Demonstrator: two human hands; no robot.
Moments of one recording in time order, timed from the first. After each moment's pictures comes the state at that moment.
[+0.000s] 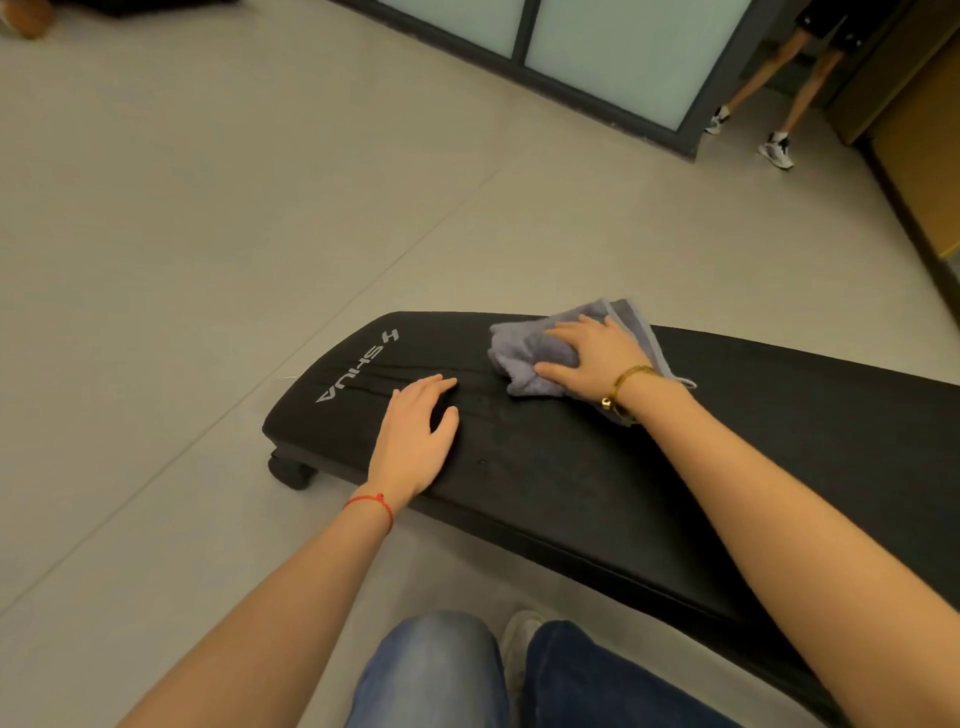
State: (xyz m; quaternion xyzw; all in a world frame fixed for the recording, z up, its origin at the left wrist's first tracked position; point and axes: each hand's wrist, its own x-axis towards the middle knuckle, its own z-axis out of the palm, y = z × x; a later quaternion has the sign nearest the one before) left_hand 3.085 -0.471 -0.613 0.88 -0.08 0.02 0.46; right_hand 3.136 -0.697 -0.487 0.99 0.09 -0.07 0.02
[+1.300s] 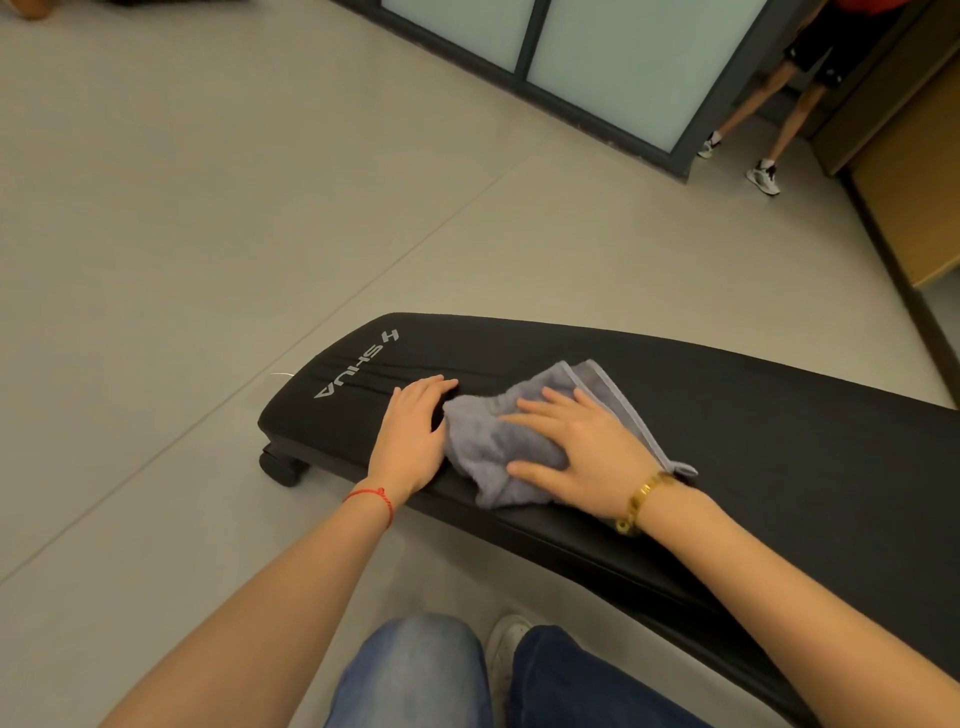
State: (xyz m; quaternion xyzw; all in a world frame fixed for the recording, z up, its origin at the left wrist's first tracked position) left_hand 3.087 -0.468 -0.616 0.87 -0.09 0.02 0.48; right_hand 3.029 -0.660 -0.478 0.98 0.21 -0.07 -0.02
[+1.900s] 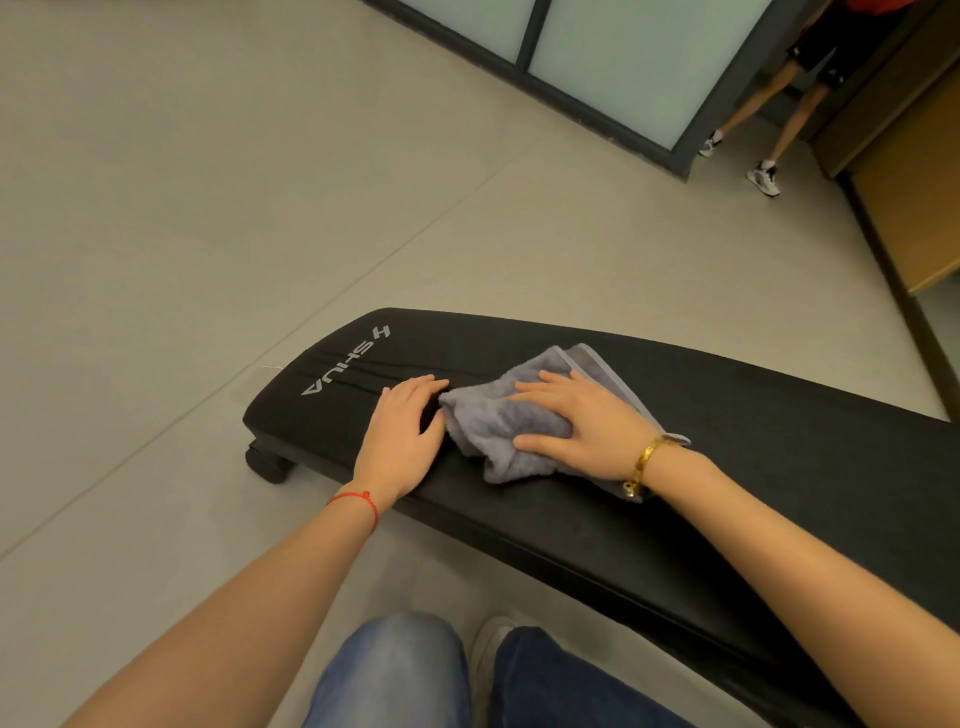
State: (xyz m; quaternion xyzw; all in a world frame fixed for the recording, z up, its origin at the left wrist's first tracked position) left_hand 3.088 -0.470 -0.618 0.88 -0.08 0.02 0.48; right_hand 3.069 -0.680 -0.473 0.96 0.23 -0.12 -0.08
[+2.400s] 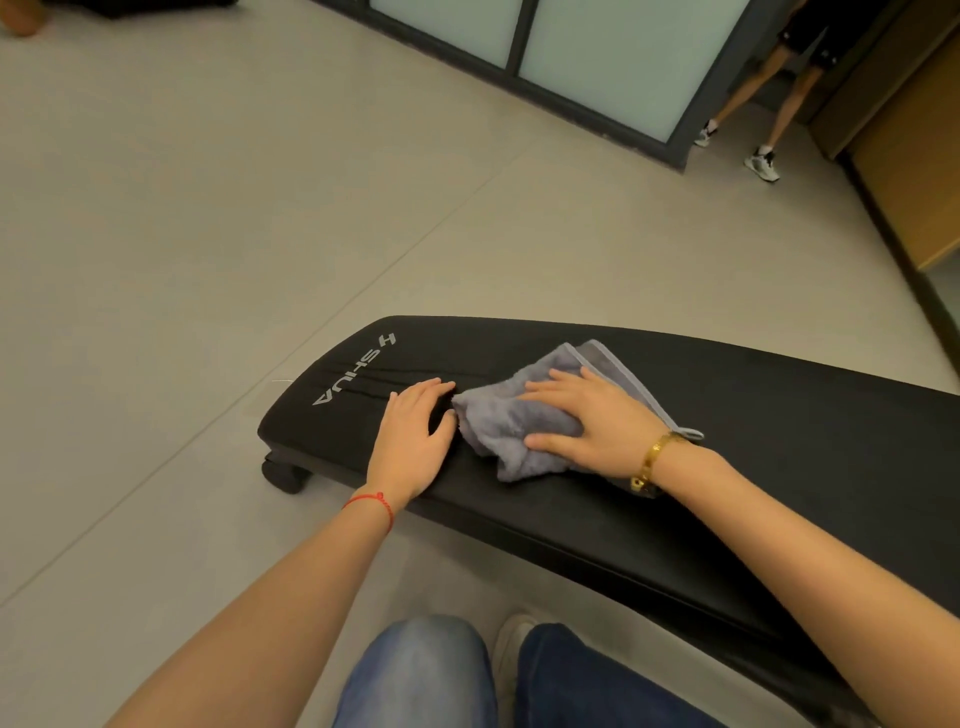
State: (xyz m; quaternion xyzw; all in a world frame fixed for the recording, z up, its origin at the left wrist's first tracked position) left_hand 3.087 -0.470 -0.619 0.87 -0.08 0.03 0.48; right_hand 3.059 -0.683 -0.475 0.97 0.19 -0.10 -0.07
